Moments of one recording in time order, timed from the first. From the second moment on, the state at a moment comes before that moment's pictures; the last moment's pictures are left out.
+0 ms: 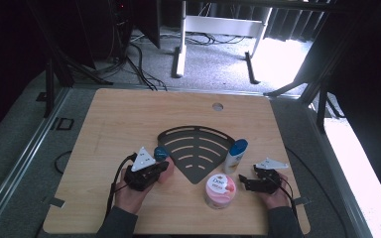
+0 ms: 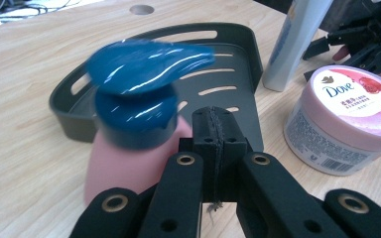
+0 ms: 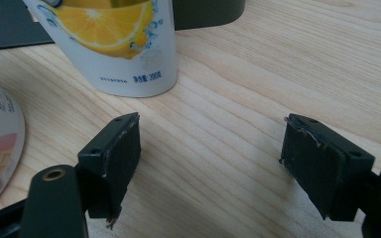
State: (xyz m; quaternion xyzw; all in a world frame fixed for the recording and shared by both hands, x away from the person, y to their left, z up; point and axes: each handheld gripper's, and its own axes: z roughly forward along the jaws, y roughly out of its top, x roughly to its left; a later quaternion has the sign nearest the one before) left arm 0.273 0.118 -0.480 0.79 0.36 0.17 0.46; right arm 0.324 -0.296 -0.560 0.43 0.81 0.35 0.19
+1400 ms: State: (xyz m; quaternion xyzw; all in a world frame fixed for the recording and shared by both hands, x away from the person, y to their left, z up) left arm 0.297 0.129 -0.488 0.79 0.38 0.20 0.44; right arm 0.324 -0.296 -0.560 0.43 0.81 0.35 0.19
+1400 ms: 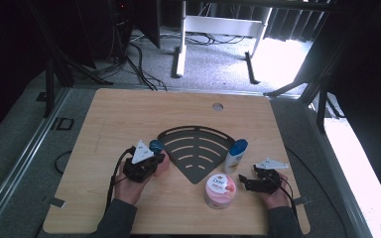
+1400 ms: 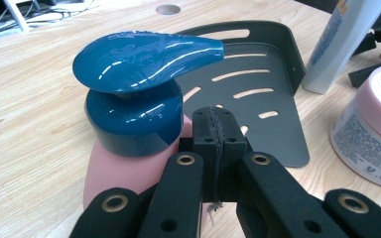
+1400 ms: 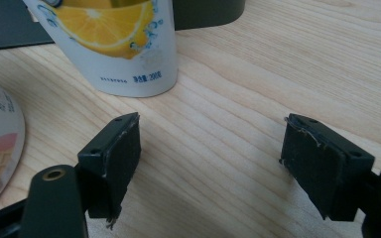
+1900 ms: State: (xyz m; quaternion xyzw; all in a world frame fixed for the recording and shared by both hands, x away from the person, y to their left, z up) left arm 0.310 0.139 -0.488 0.78 0.39 0.20 0.44; right arm 0.324 -0.296 -0.560 0.43 0.81 0.35 0.19
